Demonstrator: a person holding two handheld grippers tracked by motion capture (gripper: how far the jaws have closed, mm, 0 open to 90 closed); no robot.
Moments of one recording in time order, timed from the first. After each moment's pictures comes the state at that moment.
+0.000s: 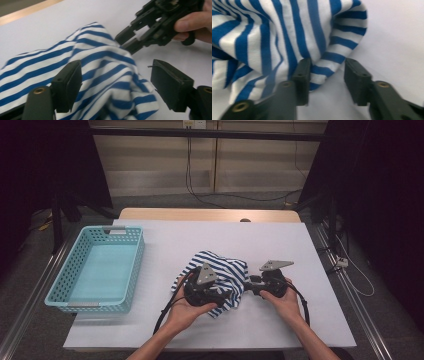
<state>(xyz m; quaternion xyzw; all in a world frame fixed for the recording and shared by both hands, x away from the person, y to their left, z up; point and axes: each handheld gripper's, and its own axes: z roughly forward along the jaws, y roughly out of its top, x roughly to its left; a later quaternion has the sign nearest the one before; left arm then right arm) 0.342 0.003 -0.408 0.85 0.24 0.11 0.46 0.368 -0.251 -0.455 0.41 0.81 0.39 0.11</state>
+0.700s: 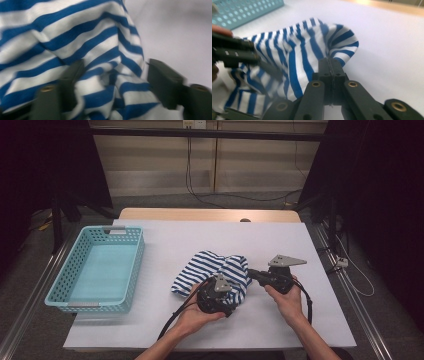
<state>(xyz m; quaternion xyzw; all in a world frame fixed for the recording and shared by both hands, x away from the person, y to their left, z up) 0.338 -0.021 -0.448 0.89 0.22 0.09 0.39 0.355 -0.253 -0.415 0.40 0.77 0.47 0.16</state>
